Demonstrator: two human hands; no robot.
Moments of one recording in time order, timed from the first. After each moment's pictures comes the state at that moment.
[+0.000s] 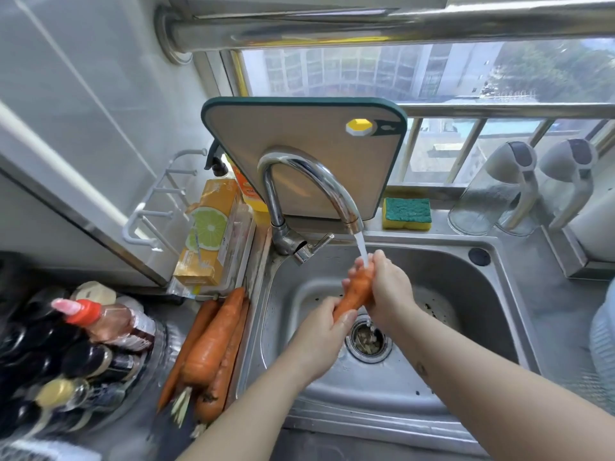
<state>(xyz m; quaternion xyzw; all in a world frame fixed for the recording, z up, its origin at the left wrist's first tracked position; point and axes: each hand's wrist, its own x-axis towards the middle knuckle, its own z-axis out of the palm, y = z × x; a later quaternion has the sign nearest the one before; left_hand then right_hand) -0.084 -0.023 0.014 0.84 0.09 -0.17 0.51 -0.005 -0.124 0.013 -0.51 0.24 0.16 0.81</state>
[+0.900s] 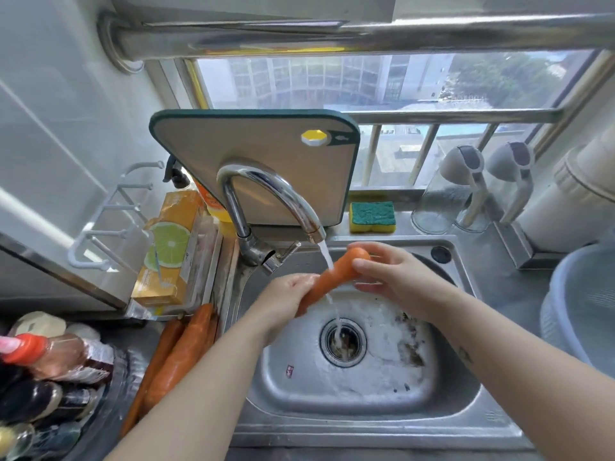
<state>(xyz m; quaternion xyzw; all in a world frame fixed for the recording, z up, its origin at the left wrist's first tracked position) -0.027 -0.011 0.021 0.78 0.14 -0.20 0.57 0.011 -0.204 0.047 -0.68 0.01 0.29 0.67</state>
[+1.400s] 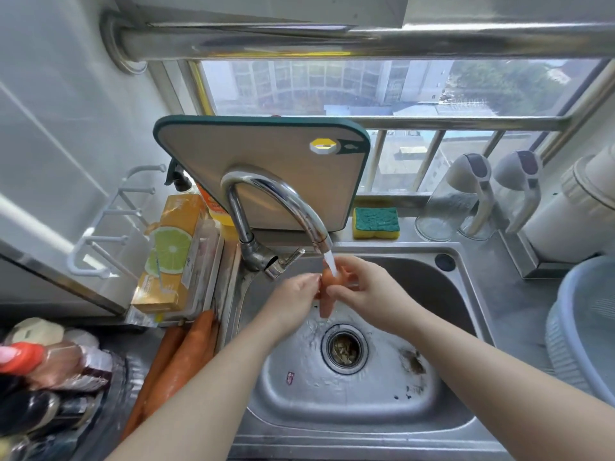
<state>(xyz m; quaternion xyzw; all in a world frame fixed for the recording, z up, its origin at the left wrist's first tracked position) -0.017 -0.010 0.017 0.83 0.09 -0.18 0.52 0.005 -0.167 0.039 -0.86 -0.14 0.17 0.47</state>
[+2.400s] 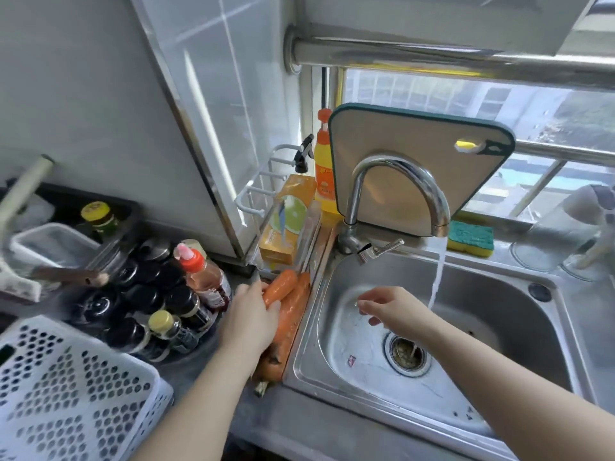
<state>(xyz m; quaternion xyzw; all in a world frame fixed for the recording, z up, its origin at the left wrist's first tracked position) -0.158 0.124 0.032 0.91 0.34 -0.02 0.26 -0.055 -0.081 0.036 -0.87 -0.13 0.31 0.35</state>
